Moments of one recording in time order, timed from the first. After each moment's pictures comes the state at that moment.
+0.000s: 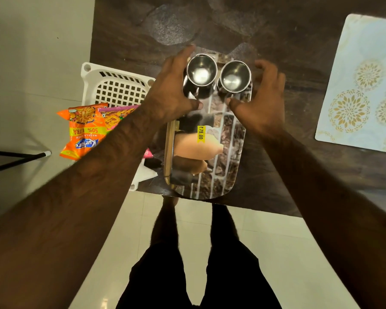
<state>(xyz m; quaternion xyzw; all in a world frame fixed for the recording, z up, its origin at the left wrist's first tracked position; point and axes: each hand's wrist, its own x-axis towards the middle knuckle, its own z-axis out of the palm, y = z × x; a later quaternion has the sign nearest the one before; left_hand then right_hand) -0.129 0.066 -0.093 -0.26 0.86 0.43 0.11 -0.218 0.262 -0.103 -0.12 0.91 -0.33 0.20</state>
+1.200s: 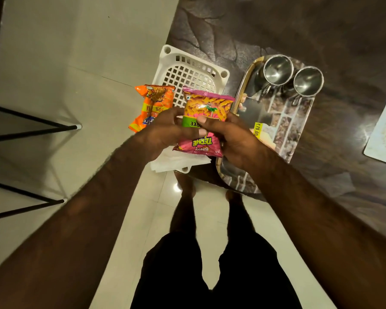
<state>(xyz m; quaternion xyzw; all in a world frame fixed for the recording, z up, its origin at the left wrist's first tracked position) 0.046 0.008 -0.074 -0.45 0.52 0.71 0.16 -0.063 0.146 -0.079 0.15 0.54 -0.58 0.59</state>
